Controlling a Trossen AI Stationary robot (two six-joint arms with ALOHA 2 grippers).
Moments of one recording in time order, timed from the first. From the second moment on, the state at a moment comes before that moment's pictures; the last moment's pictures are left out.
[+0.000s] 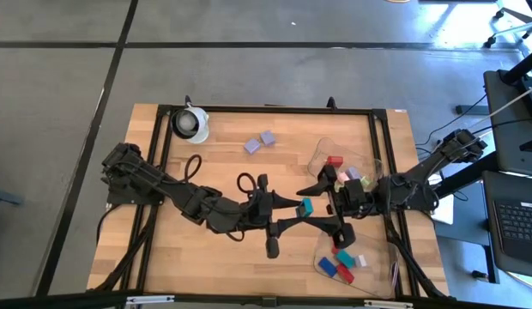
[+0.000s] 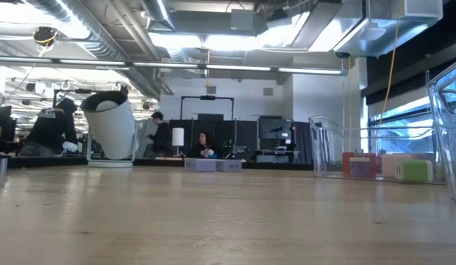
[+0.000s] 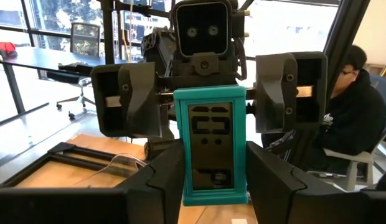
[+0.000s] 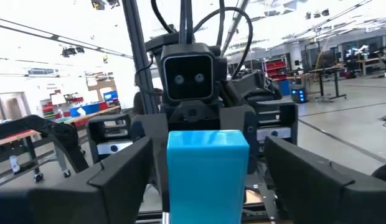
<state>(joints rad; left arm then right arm) -0.47 1.74 1.70 0.00 -0.66 -0.17 0.58 1.26 0.99 0.54 0.45 0.09</state>
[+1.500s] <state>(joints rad) -0.48 1.74 1.69 -0.10 -0.74 -0.31 0.58 1.21 0.99 0.29 0.38 0.29</state>
